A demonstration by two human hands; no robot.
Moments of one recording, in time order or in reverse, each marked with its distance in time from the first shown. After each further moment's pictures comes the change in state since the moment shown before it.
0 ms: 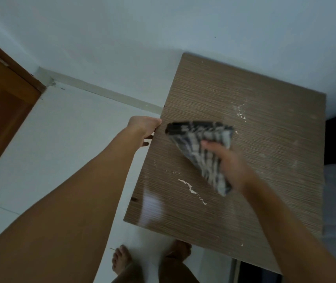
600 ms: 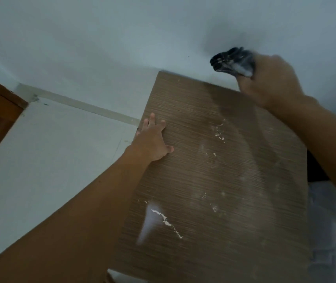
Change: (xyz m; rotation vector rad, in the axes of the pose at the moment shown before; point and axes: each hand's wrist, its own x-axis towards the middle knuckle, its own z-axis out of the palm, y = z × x) left_hand 0.004 0.043 0.071 0.929 -0.079 0.445; right_hand 0.119 -0.096 -0.161 -1.169 0.536 -0.502
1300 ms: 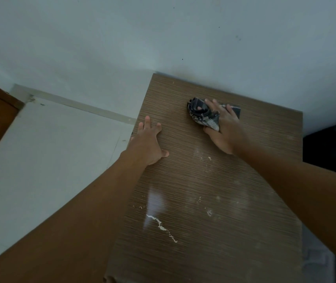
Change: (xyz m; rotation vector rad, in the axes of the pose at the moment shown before) left_hand 0.003 0.004 -0.002 -0.001 -0.033 -0.044; right_hand -0.054 0.040 0.119 0.159 -0.350 0.030
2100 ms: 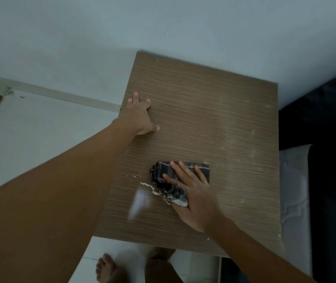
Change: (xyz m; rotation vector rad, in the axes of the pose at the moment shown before) left_hand -0.004 0.003 0.002 0.128 0.006 0.027; right_hand -0.216 -0.103 0.078 0.087 -0.072 -0.121
